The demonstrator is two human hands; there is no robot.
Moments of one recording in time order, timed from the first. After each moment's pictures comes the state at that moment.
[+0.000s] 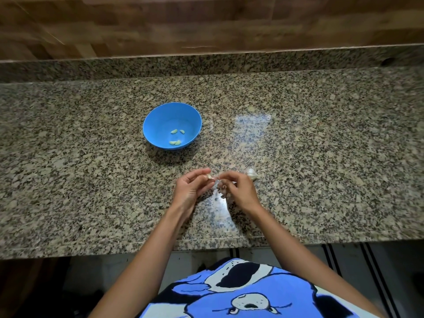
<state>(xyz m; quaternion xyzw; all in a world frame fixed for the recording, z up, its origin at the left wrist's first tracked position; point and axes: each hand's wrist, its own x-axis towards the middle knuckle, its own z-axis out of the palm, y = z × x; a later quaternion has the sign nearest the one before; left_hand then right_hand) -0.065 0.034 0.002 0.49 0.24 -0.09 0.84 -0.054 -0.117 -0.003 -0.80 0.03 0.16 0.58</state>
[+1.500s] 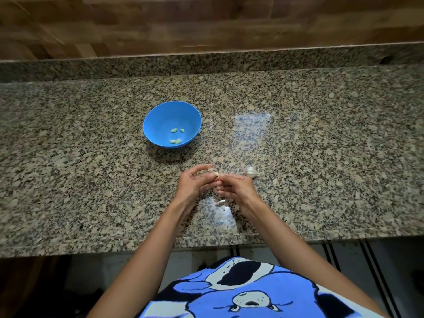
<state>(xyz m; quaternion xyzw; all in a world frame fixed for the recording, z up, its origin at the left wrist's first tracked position) -0.061 0.034 0.005 0.54 0.20 -0.13 0.81 -0.060 -0.111 0.018 -0.57 0.20 0.23 0.76</state>
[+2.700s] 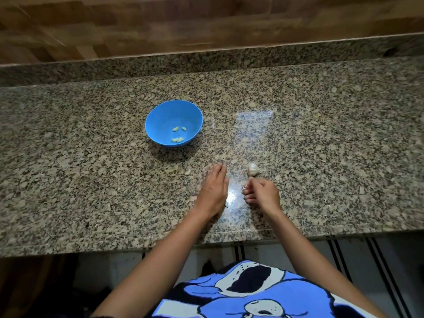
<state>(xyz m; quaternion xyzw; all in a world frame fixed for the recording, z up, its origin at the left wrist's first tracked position) -0.071 -0.005 -0.034 0.95 -0.04 -0.09 0.31 -0.073 -0.147 -0.009 -0.75 0.25 0.12 0.60</state>
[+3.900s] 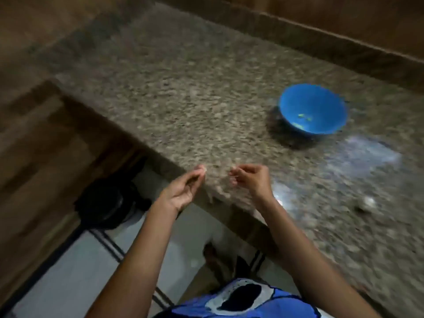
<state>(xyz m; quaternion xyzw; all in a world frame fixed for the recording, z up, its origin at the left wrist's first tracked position) -0.237 0.188 0.016 0.14 0.47 0.12 0.86 -0.124 0.057 0.019 -0.67 -0.03 0.39 0.64</state>
